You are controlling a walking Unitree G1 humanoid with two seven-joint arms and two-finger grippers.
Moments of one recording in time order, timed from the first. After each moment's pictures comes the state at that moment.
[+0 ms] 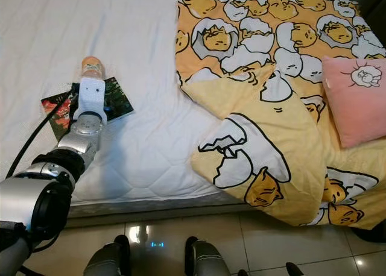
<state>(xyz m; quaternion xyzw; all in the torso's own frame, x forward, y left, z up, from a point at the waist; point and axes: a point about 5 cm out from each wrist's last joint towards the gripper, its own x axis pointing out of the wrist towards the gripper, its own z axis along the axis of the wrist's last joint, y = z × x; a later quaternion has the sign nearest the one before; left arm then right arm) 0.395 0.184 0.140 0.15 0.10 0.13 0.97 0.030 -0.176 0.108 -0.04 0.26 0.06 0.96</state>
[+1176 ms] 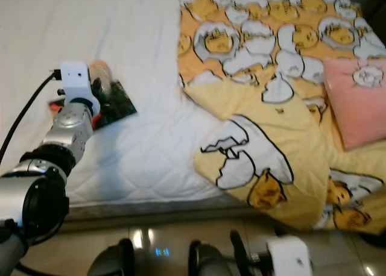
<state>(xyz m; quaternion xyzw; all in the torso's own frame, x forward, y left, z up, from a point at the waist) 0.396 0.195 0.164 0.03 -0.01 0.05 1.00 0.097 -0.172 0.086 -0.03 0.17 0.07 0.98</state>
